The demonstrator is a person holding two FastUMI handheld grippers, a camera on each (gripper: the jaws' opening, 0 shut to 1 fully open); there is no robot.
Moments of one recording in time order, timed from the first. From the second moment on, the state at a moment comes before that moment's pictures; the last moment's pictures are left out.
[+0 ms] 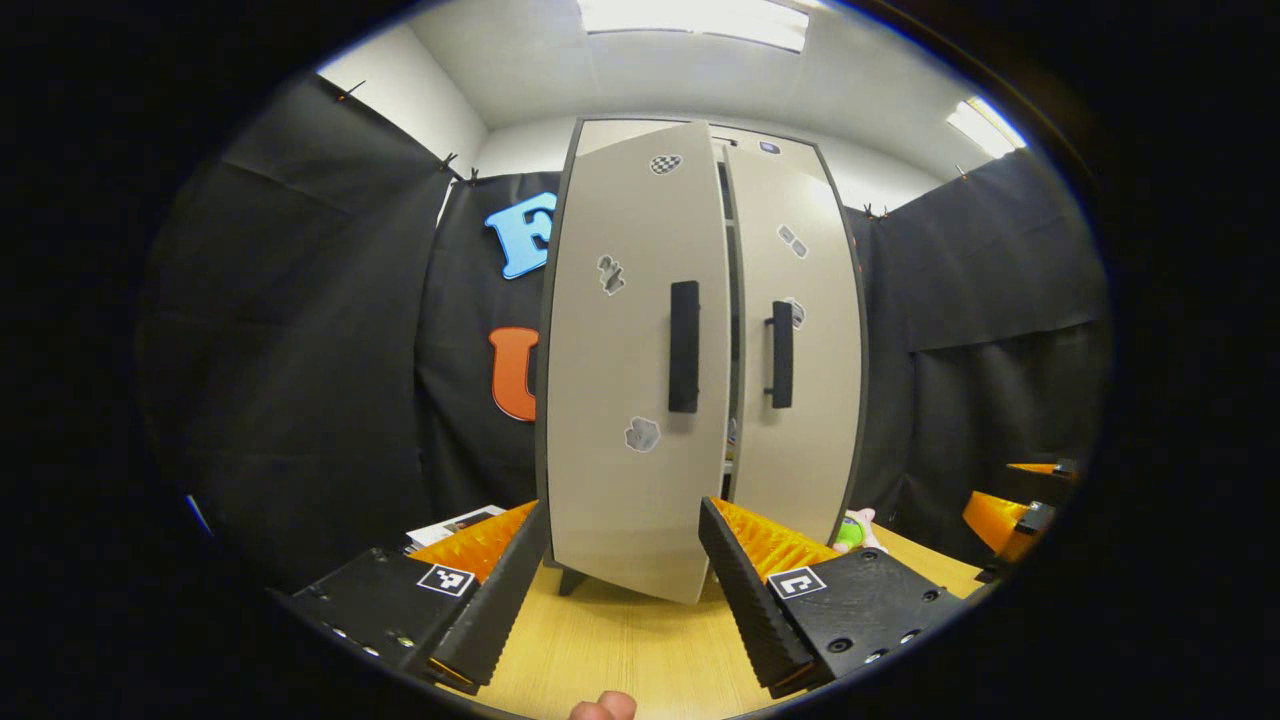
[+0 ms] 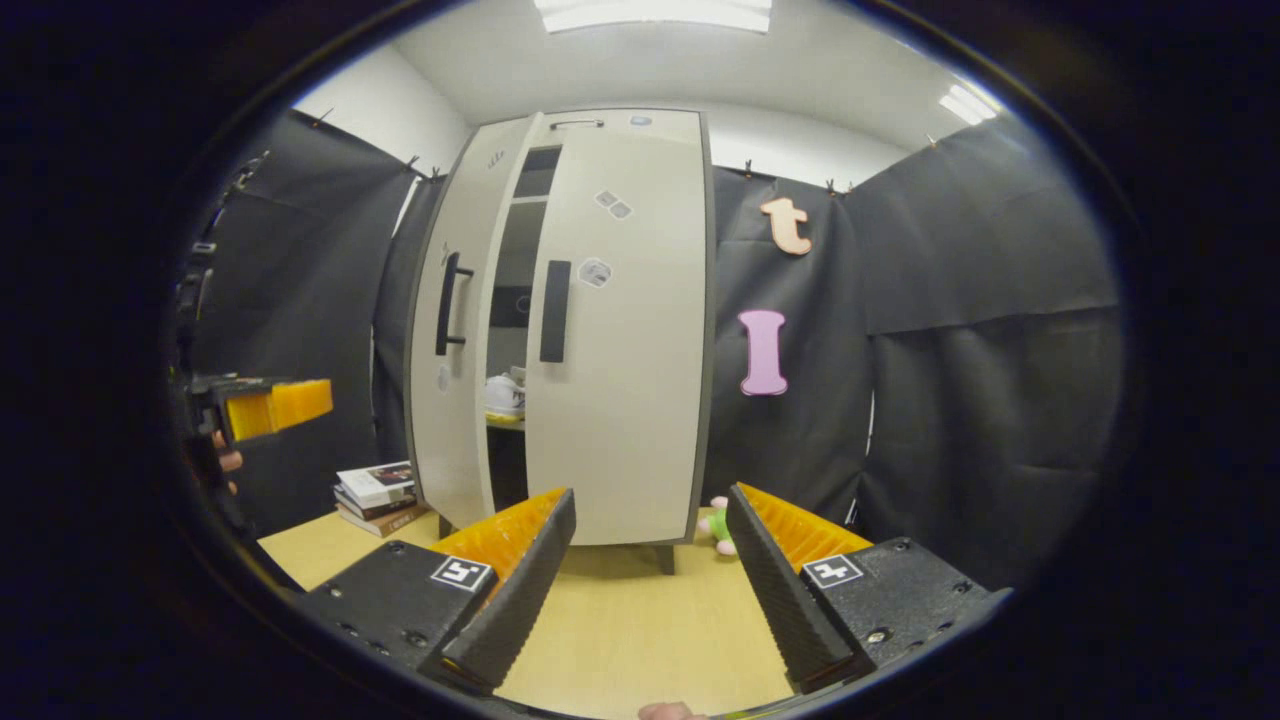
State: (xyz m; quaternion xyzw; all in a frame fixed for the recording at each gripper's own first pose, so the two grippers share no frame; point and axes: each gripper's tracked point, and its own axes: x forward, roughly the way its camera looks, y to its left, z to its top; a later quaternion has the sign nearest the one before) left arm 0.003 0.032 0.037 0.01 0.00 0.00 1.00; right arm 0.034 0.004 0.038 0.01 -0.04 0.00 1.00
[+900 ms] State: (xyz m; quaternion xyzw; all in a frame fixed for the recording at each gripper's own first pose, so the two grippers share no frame) left arm 0.000 -0.005 0.006 0.00 0.02 -0.05 1.00; right arm 0.034 0.023 0.032 0.01 -0.03 0.03 1.00
